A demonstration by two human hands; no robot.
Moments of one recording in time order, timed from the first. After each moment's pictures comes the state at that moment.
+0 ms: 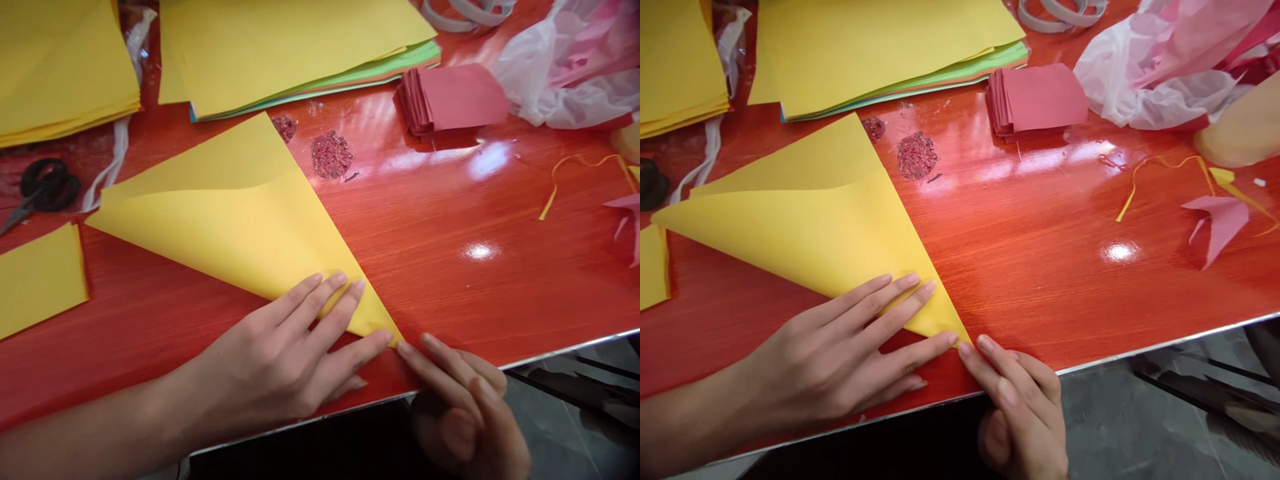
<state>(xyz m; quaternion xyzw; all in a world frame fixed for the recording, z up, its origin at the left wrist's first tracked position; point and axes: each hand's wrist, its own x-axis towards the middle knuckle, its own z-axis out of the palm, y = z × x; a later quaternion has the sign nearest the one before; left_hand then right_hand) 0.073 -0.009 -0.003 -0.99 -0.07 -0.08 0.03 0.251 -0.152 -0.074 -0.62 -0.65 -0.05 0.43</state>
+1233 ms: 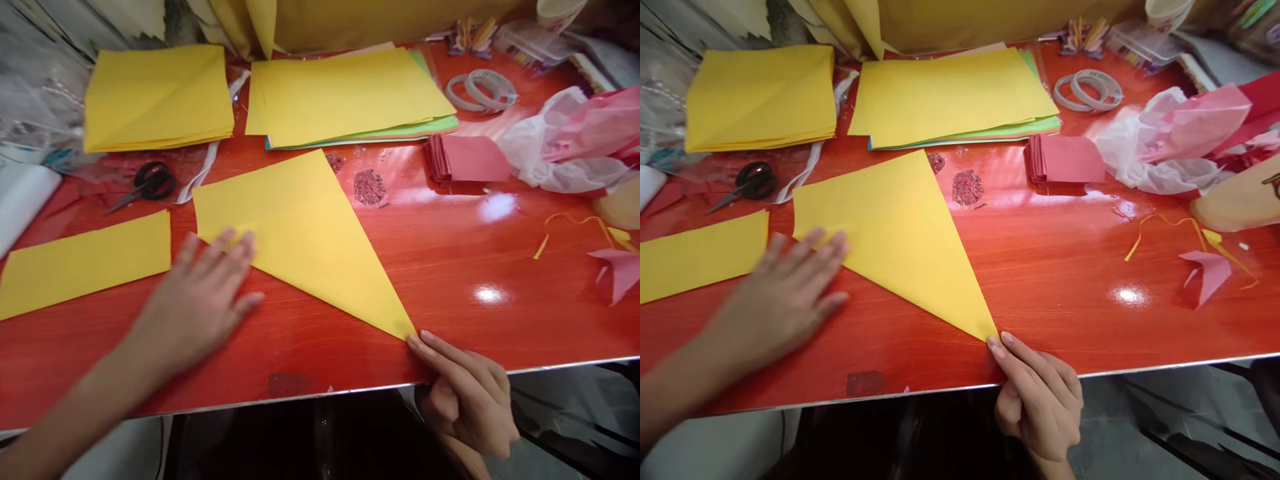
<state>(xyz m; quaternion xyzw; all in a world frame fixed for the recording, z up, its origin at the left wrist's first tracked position) -0.031 -0.002 -0.009 -0.92 -0.39 -0.01 0.06 0.256 -0.129 -0.071 -0.58 -0.68 -0.11 0.43</state>
